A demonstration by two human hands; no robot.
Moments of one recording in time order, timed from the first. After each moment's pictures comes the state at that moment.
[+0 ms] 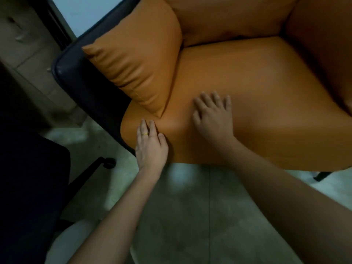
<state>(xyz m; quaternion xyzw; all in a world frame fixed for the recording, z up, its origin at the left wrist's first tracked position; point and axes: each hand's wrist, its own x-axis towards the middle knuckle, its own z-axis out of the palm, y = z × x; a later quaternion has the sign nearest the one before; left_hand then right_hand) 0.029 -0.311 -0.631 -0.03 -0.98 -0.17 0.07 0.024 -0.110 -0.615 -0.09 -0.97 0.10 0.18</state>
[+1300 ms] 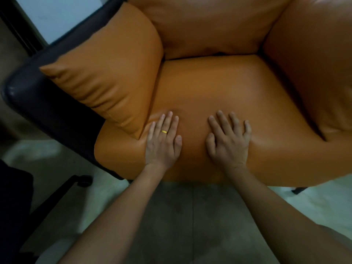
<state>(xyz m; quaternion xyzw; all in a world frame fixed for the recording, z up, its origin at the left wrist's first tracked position) -0.024 -0.224 -0.634 -0.29 -0.94 -0.12 0.14 0.056 -0.031 -0.644 -0.14 -0.93 0.00 0.34</state>
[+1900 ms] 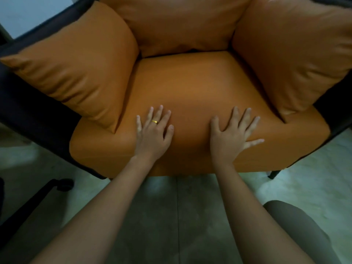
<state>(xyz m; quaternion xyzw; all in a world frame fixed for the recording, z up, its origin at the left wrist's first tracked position) -0.002 -0.192 -0.617 -0.31 -0.93 -0.15 0.09 0.089 -0.012 -0.639 -0.46 -0.79 0.21 0.34</state>
